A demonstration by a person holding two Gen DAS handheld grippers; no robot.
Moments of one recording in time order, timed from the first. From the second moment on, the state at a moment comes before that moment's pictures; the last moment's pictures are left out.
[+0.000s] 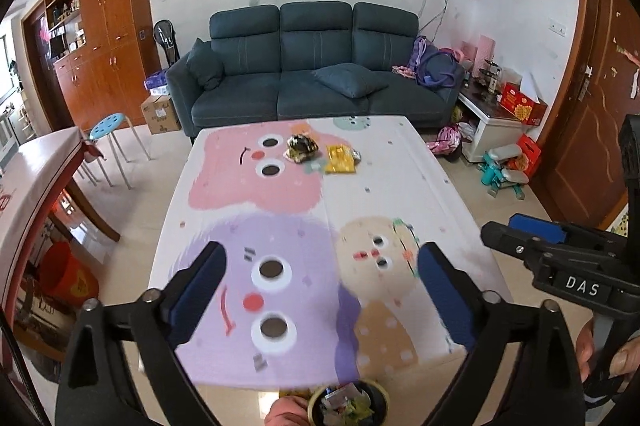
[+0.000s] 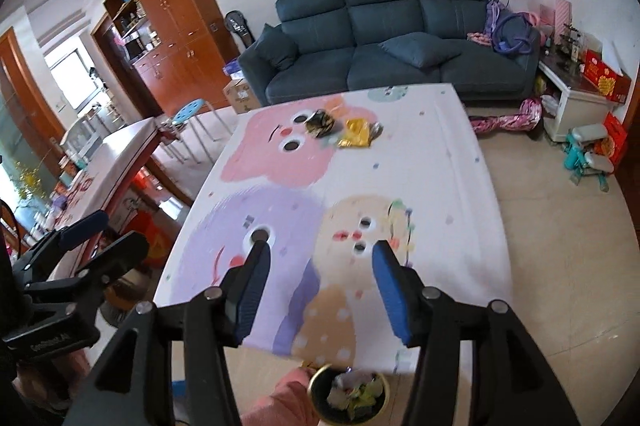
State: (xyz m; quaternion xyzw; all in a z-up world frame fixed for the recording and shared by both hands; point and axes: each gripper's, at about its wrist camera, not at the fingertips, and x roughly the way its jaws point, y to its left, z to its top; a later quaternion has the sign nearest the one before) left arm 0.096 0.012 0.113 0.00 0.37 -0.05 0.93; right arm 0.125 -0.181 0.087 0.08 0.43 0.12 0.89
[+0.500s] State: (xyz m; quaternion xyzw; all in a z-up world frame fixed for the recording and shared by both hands) left arm 0.359 0.054 0.029 0.01 0.44 -0.09 0.90; right arm 0.363 -0.152 -0.014 0.11 0.48 0.04 0.87
